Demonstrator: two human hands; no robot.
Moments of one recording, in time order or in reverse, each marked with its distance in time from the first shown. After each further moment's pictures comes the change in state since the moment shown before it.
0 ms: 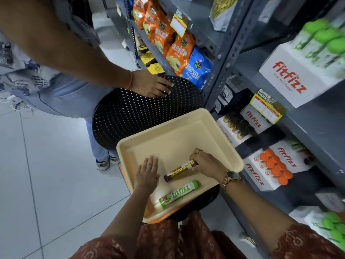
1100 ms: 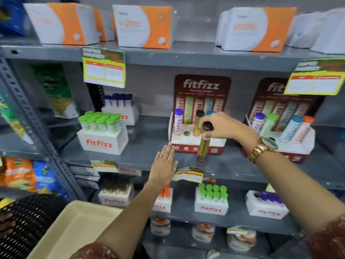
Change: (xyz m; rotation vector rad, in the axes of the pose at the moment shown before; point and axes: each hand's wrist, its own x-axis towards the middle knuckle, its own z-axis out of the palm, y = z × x) left_hand -0.076 0.428 -0.151 0.033 0.428 1.181; right_hand -0.444 0.108 -0.221 -0.050 0.748 0.746
